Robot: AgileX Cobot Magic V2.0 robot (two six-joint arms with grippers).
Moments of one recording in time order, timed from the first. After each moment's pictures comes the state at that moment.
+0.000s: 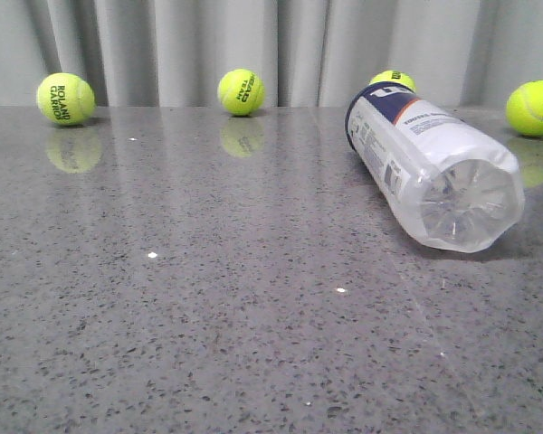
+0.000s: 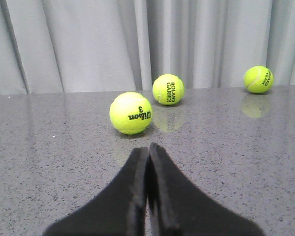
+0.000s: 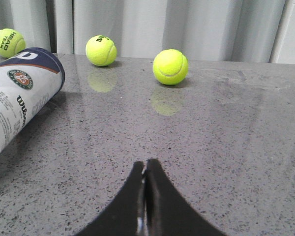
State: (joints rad) left arm 0.00 0.00 0.00 -0.02 0.04 0.05; right arm 0.03 -0.01 0.03 -0.06 0.11 0.11
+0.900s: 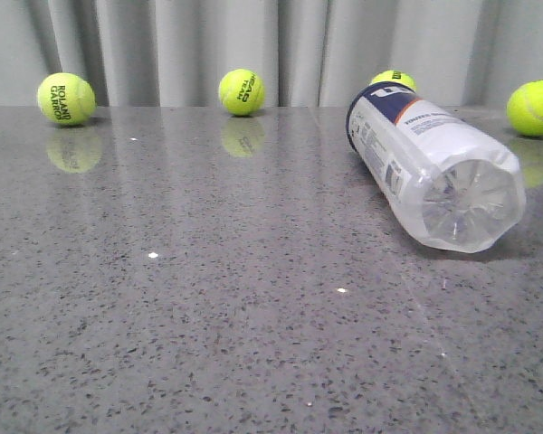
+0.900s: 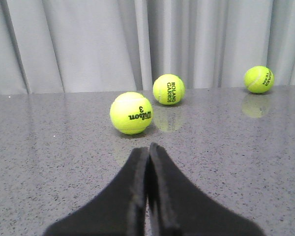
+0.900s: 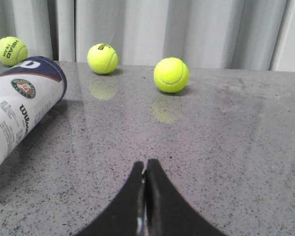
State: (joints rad) left arm 0.00 0.00 0.00 -0.02 0.04 0.05; right arm 0.03 -0.01 0.03 -0.06 0.08 0.11
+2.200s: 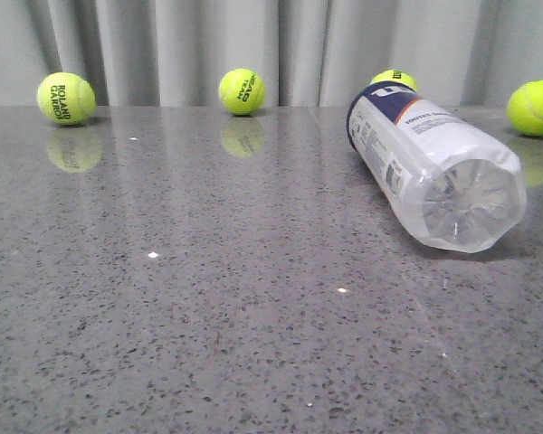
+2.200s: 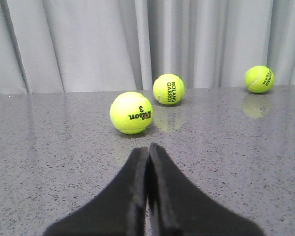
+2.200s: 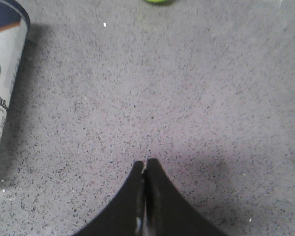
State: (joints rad) left arm 0.00 0.00 0.00 -0.02 0.04 0.05; right arm 0.03 0.78 -0.85 -0.04 0.88 0.11
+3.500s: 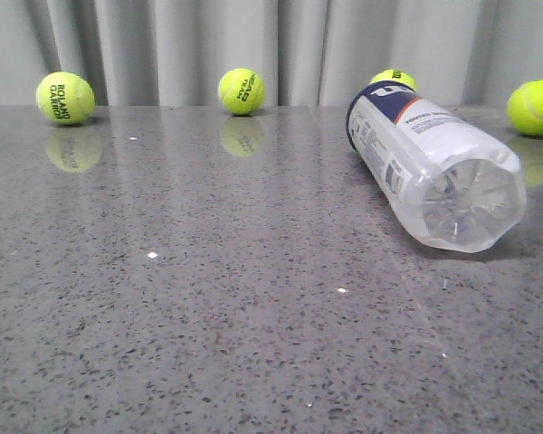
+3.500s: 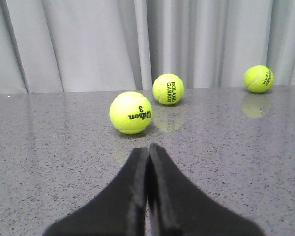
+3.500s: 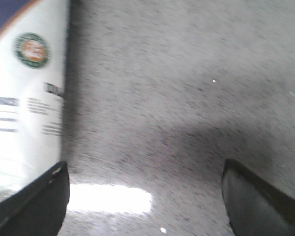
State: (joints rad) left arm 0.00 0.00 0.00 -0.02 0.04 0.05; right arm 0.13 1.11 -1.10 0.09 1.05 0.12
